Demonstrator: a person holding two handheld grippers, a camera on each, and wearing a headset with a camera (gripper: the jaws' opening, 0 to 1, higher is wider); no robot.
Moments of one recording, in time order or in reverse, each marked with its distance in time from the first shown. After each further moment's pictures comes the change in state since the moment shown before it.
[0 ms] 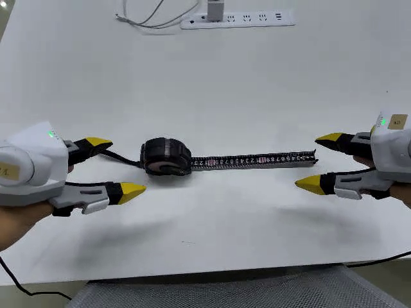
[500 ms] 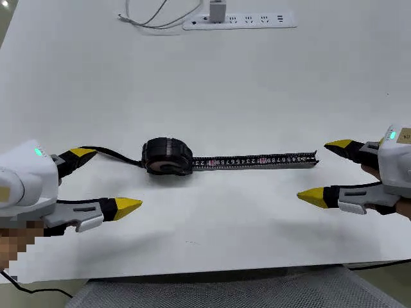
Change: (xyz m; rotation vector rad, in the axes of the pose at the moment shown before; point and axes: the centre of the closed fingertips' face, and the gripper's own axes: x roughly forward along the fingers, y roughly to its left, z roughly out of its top) left arm -0.015 -0.003 -0.016 -0.054 -0.018 0.059; right arm -0.009 0.010 -0.006 0.017 0.012 -0.039
